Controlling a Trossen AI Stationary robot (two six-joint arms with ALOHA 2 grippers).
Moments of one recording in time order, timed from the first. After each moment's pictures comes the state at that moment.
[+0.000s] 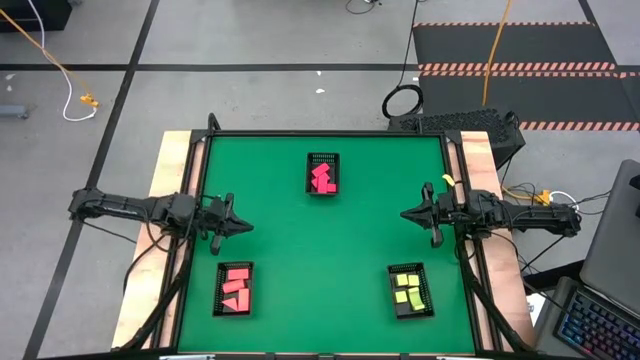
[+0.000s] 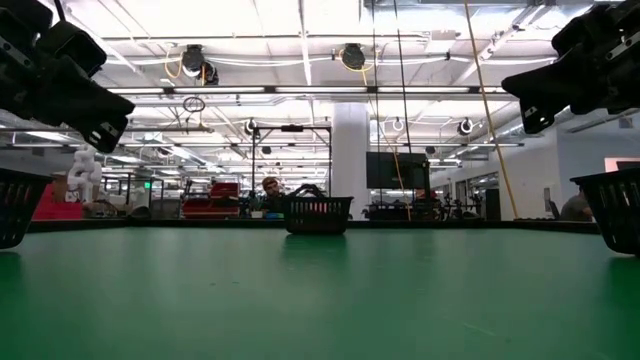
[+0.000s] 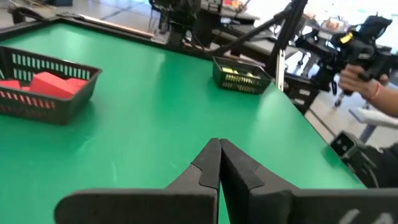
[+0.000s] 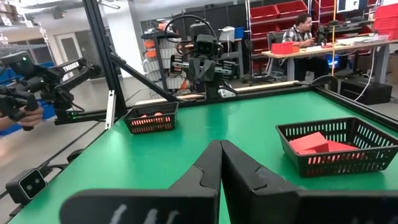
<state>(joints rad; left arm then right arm) -0.12 0.17 0.03 -0.03 0.03 -0.27 0.00 0.00 0.02 -0.06 -0.03 0.14</state>
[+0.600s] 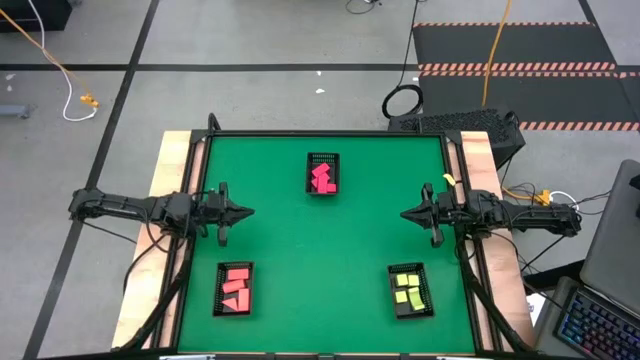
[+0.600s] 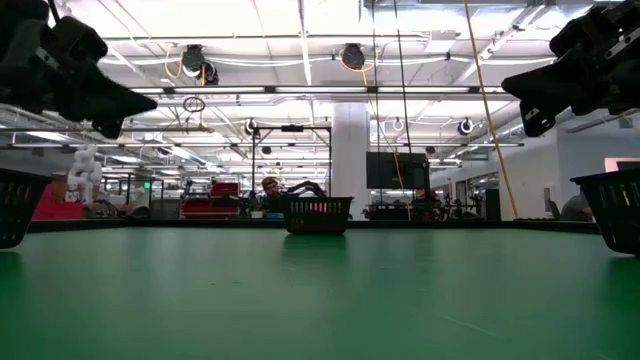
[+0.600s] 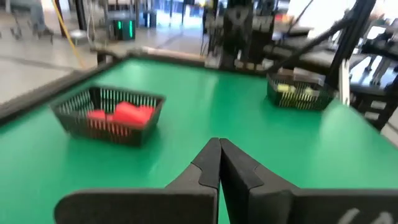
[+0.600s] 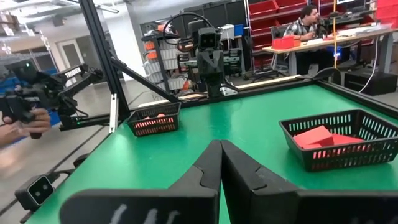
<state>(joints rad) -0.13 0.16 0.04 -0.02 -0.21 -0.15 0.00 0.01 0.02 -0.06 -0.03 0.20</state>
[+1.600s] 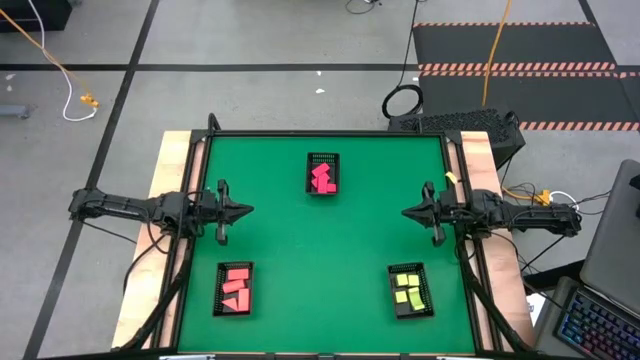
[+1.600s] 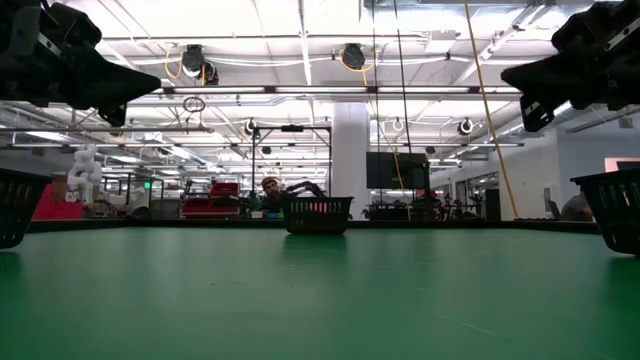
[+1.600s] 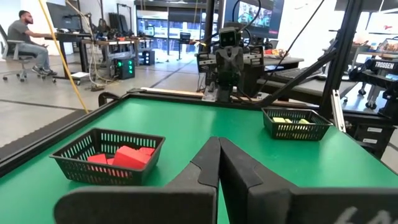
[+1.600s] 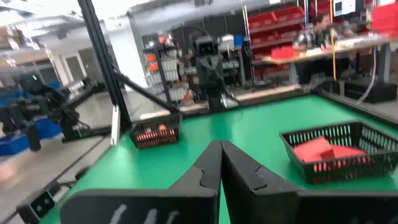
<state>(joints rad) -0.13 0.16 0.01 0.18 -0.21 -0.05 0.00 0.01 0.02 0.03 -0.03 0.22</state>
